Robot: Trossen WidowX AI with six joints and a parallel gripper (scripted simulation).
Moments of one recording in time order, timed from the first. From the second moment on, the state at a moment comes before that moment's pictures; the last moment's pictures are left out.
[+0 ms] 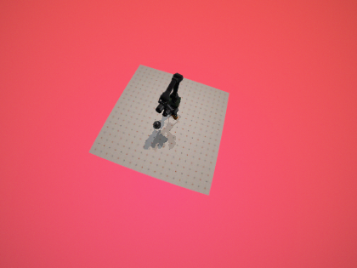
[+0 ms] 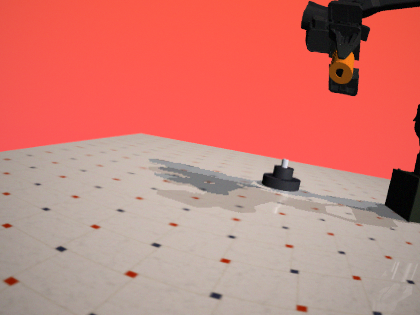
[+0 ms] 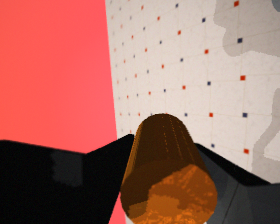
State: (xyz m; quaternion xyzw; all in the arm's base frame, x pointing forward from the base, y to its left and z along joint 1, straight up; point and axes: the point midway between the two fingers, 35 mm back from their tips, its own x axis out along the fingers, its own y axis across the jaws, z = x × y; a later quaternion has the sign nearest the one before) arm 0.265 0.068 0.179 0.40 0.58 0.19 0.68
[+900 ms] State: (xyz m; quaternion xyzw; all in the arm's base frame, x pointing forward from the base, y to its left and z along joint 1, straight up) arm 0.265 0.069 0.179 0.40 0.58 0.19 0.68
